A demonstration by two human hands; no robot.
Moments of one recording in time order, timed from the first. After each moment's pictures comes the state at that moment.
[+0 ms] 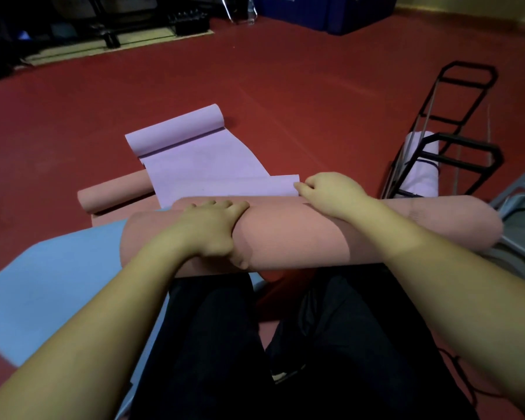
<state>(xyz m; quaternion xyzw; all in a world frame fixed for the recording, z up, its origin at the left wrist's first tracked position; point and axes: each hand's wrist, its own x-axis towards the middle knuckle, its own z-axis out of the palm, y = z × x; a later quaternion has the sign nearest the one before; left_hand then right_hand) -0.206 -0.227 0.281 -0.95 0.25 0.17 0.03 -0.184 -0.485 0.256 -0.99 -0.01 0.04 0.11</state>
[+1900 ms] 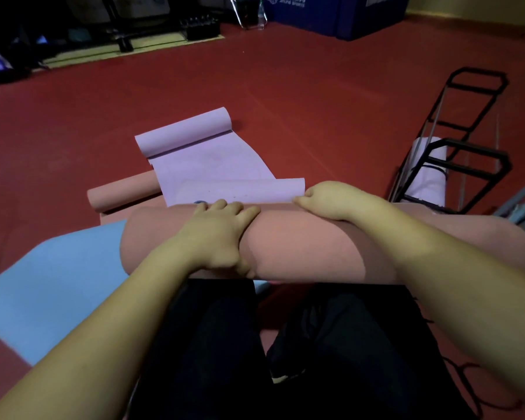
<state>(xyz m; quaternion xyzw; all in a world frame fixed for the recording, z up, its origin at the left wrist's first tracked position) -0.225 -0.226 0.277 -0.95 0.30 0.09 0.07 -0.191 -0.473 0.275 -0.98 -0.03 0.18 0.08</state>
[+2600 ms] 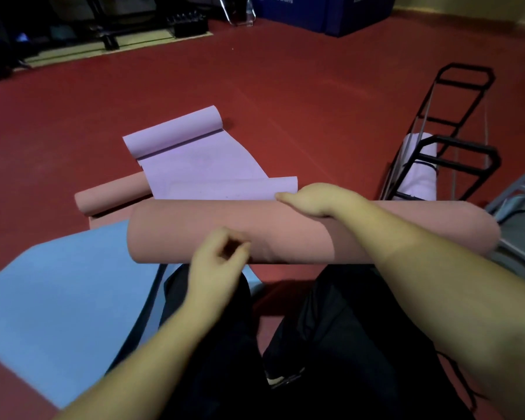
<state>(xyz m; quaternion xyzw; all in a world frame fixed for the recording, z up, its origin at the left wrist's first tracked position) -0.280 -0.251 0.223 -0.81 0.09 -0.07 -0.57 -0.178 -0.468 0.269 -0.97 0.05 0.23 0.12</state>
